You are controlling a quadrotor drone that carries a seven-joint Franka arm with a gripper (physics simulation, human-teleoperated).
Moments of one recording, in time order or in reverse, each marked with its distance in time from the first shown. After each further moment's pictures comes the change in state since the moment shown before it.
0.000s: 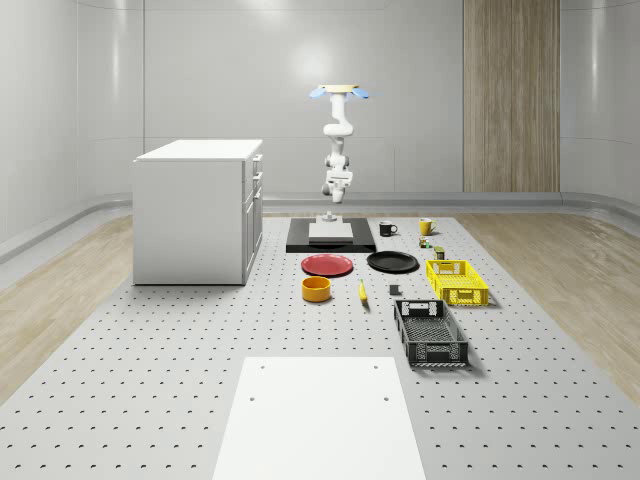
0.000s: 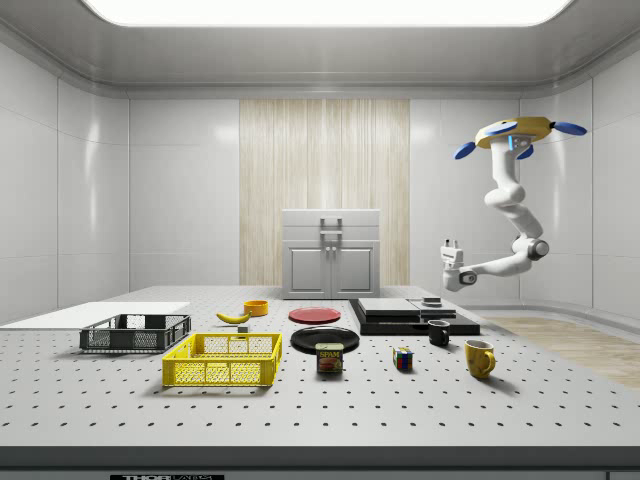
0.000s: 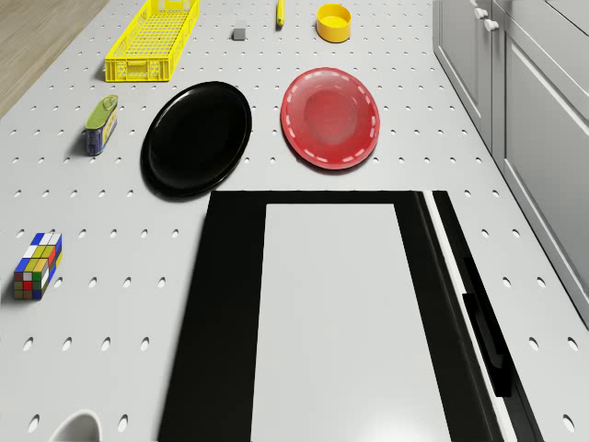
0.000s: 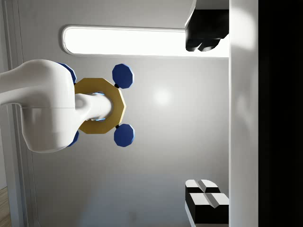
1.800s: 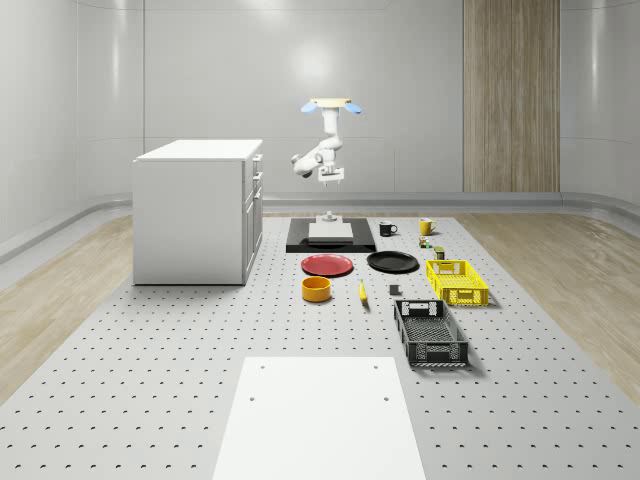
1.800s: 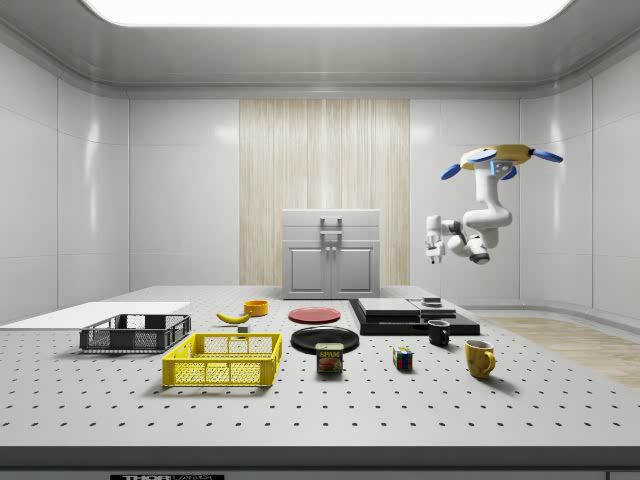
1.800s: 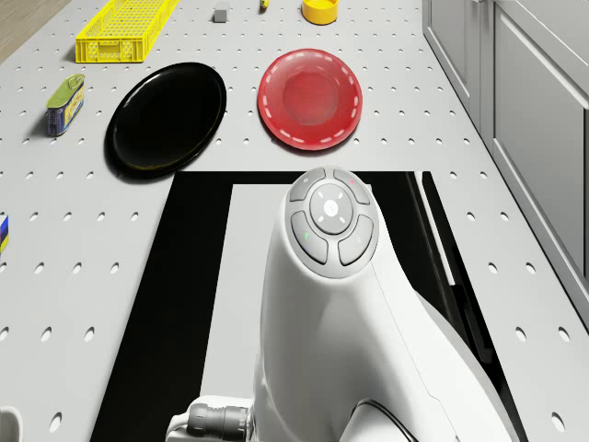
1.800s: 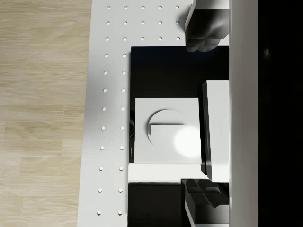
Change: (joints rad) arm -0.940 -0.300 1.170 -0.834 -1.915 -0.218 0.729
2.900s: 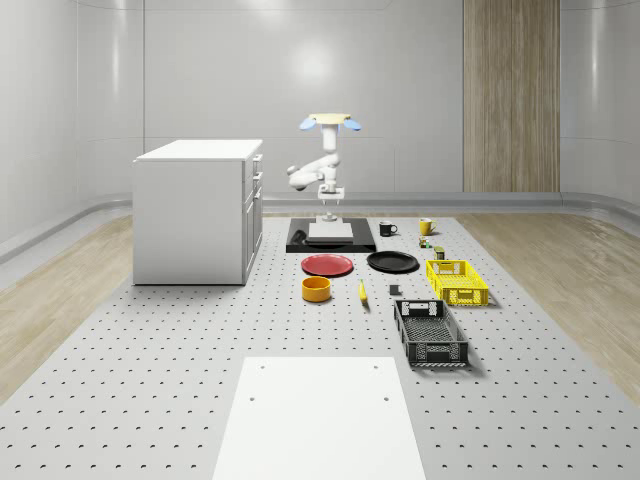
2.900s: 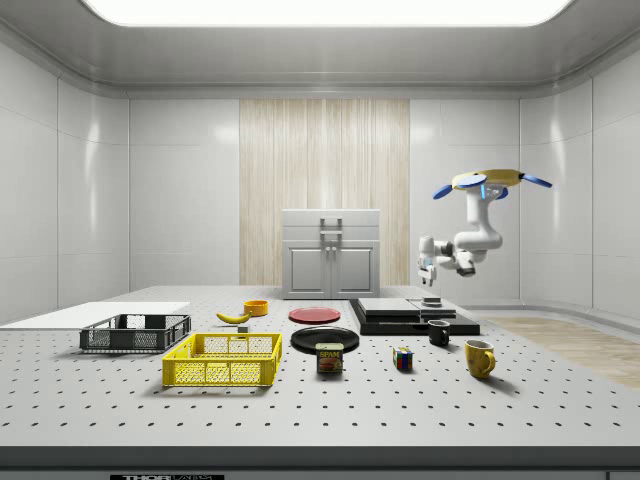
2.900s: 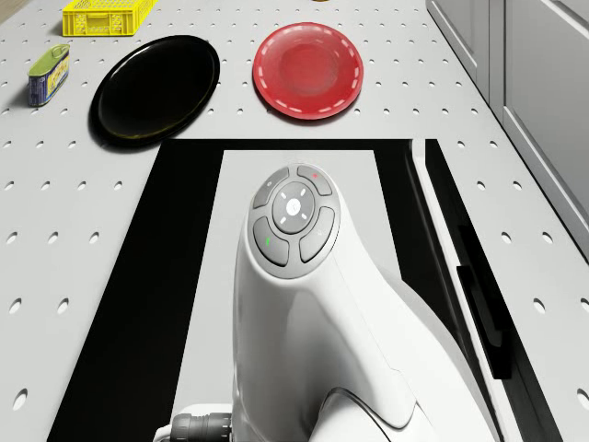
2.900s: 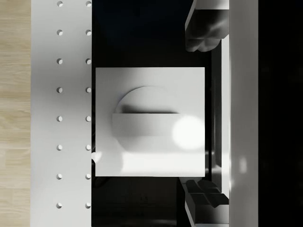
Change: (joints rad) arm -0.108 -0.129 0.068 0.002 0.031 0.062 0.083
